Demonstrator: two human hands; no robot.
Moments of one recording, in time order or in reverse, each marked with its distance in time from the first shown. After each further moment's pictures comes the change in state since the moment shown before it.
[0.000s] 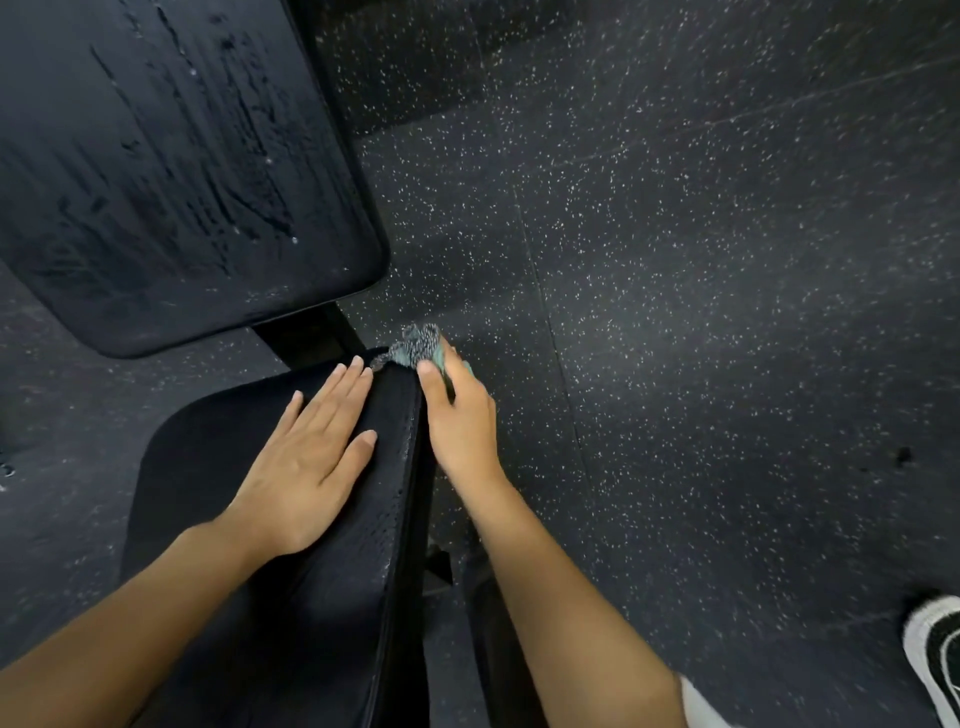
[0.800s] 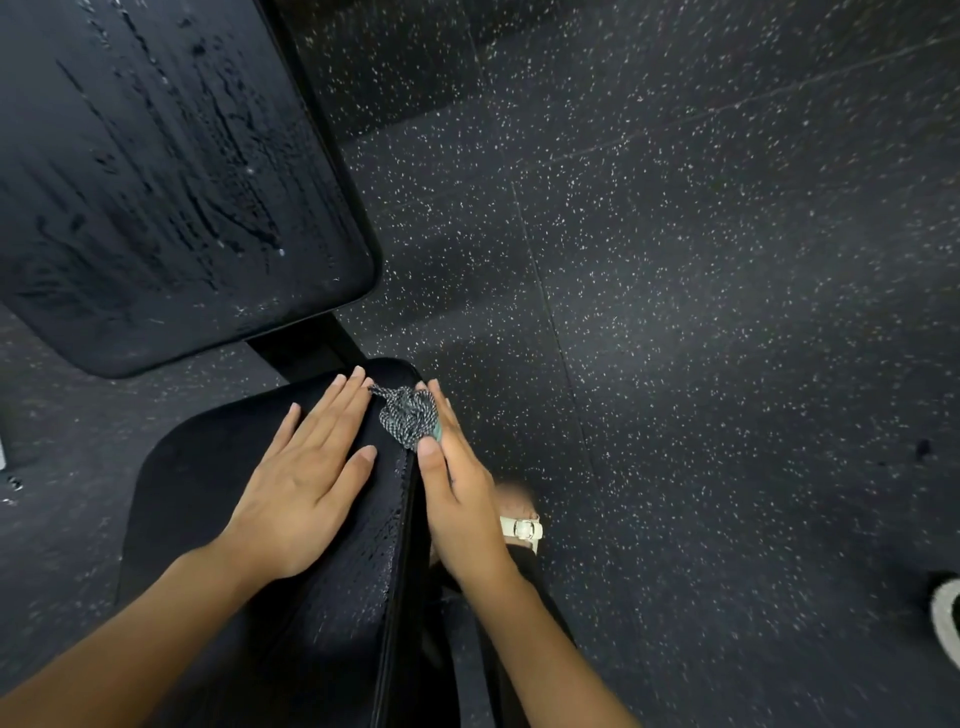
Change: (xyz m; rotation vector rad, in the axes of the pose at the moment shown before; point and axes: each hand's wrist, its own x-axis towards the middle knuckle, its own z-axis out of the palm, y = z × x) left_hand 0.002 -0.002 0.001 0.000 0.026 0.028; right_hand -0.043 0.030 0.007 0.119 -0.068 -0.166
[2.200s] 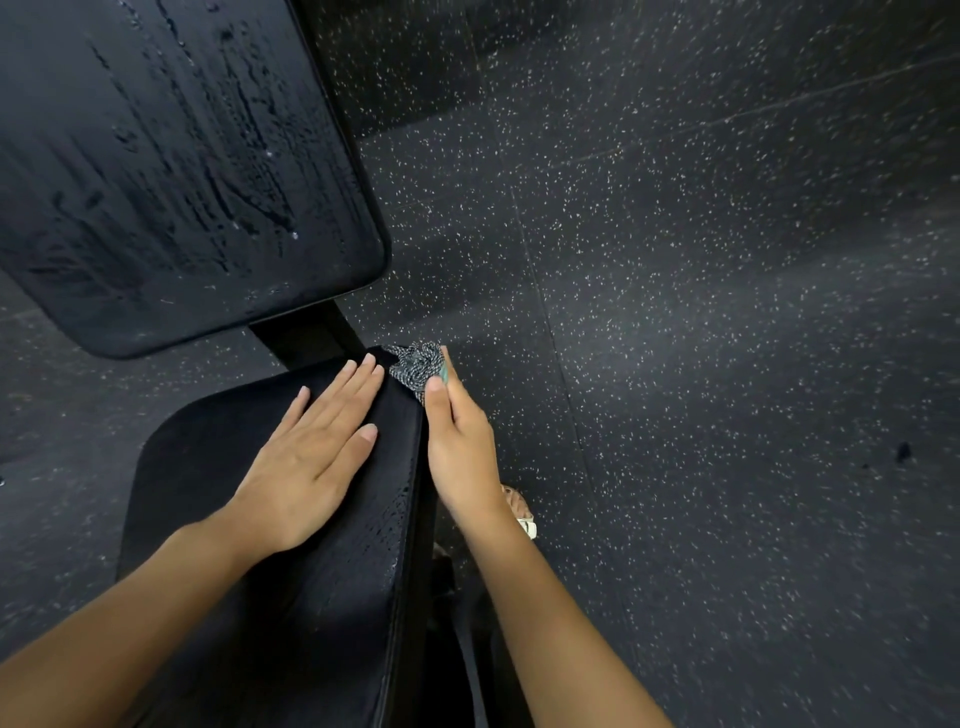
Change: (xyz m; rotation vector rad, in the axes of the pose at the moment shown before) left_hand 0.000 -0.002 -0.003 -0.104 -0.033 0.023; right_hand 0.022 -0.020 0.002 -0.008 0.070 0.160
